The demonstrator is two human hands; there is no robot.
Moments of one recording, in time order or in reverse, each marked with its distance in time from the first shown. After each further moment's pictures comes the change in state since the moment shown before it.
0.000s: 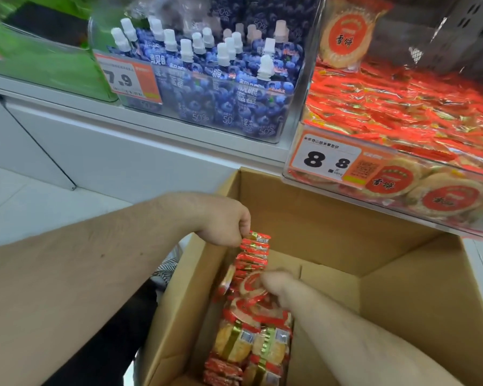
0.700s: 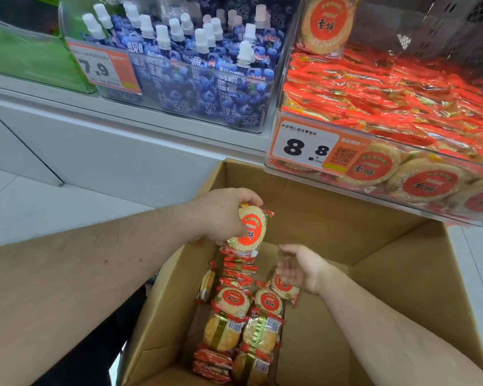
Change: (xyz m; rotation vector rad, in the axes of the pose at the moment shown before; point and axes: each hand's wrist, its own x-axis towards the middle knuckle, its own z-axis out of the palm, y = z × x) left_hand 0.023 0.013 0.030 -0.500 0.244 -0.016; right_hand 0.020 0.016 -0.079 0.320 -0.108 -0.139
